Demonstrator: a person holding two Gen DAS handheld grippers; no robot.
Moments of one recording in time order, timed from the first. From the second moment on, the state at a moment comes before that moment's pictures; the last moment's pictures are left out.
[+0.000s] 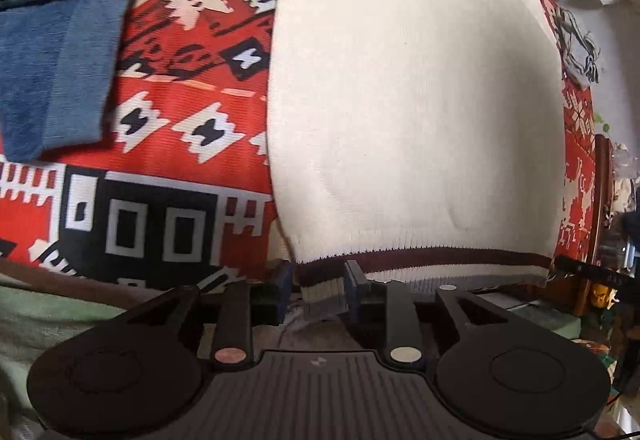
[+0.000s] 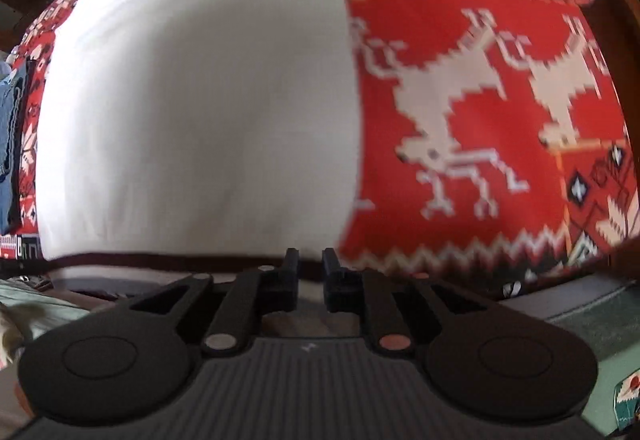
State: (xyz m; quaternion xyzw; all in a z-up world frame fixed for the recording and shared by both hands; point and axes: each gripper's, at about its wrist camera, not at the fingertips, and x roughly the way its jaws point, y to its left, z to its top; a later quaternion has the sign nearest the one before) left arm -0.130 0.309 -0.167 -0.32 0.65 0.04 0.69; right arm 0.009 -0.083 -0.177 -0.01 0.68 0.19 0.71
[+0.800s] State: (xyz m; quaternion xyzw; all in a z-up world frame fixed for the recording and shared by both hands) left arm -0.124 0.296 -0.159 -0.20 0.68 0.08 0.70; right arm 0.003 -0.071 -0.182 -0.09 0.68 0.15 0.71
